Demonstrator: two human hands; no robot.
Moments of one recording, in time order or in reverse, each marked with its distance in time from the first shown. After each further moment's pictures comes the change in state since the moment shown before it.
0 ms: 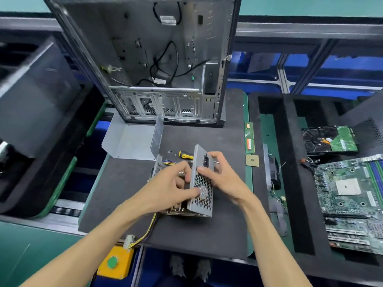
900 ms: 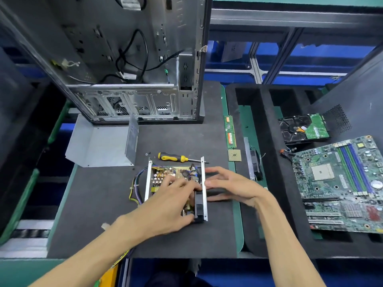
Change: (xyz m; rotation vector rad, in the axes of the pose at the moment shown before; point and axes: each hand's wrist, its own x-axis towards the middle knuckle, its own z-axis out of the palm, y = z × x) left_hand 0.031 -0.035 0.037 0.673 -0.143 0.252; right_hand -0.019 0.019 -0.060 0.179 -0.110 0.350
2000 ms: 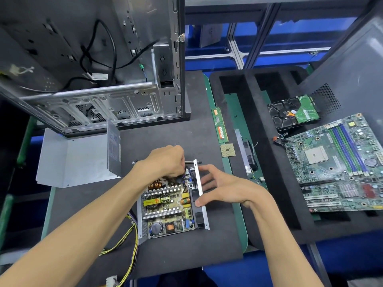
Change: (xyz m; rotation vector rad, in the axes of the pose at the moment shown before) left_hand 0.132 -0.027 -0.048 0.152 -0.302 -0.283; right_hand -0.002 -0.020 0.023 -0.435 0.081 0.087
